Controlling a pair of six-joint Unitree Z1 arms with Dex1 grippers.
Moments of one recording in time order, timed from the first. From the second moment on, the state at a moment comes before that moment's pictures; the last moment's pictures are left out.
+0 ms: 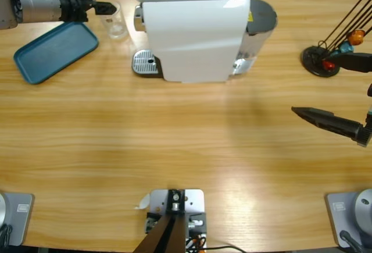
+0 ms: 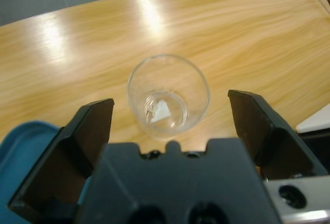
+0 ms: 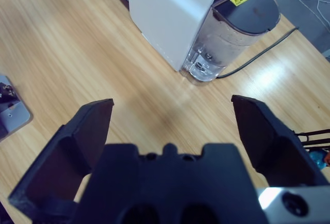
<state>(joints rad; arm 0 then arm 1) -0.40 1.93 -0.95 -0.39 -0.14 -0.05 0.94 0.95 -0.62 0.26 -0.18 -0.10</state>
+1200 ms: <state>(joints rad) -0.40 2.02 -1.05 -0.30 -0.14 -0.05 0.94 0.95 -0.61 0.25 -0.19 -0.10</state>
